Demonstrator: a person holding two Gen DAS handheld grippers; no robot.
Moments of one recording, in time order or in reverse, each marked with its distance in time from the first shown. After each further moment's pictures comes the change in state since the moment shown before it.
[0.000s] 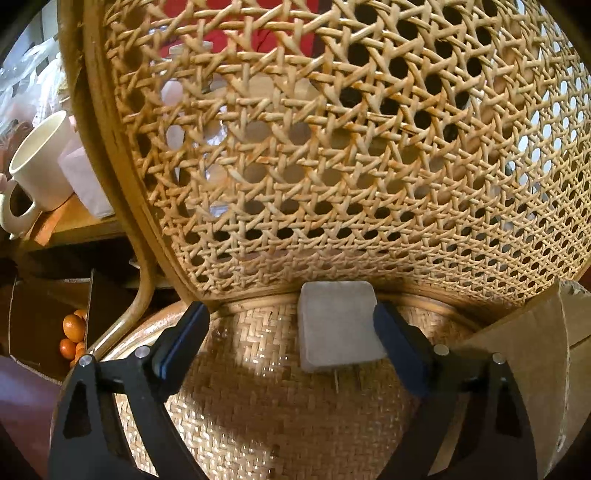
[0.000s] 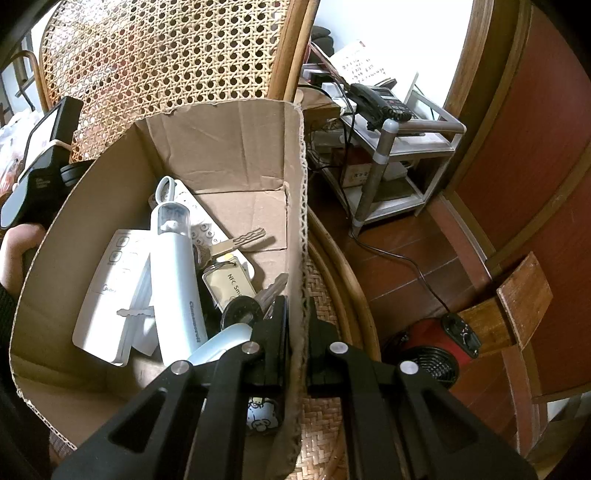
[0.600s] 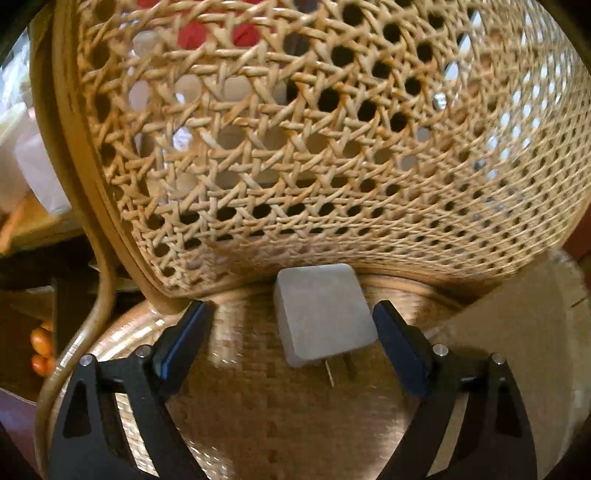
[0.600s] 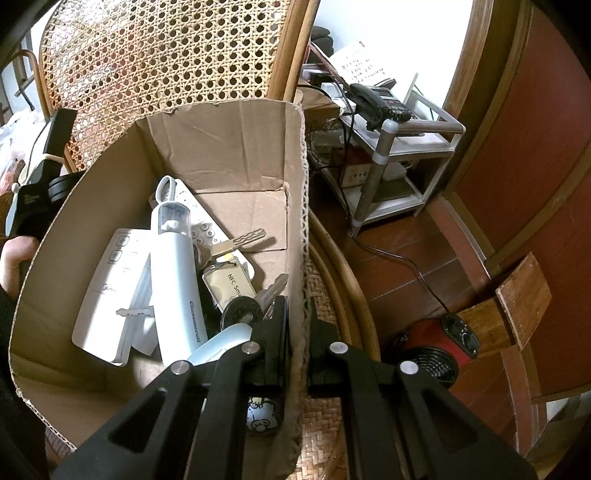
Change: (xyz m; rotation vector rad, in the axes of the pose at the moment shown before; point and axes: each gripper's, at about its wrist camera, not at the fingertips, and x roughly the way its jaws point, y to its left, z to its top) left arm 0.010 -0.001 -0.010 0.082 0.013 -0.138; right arm -0.001 0.000 0.000 0.000 0.000 -0.007
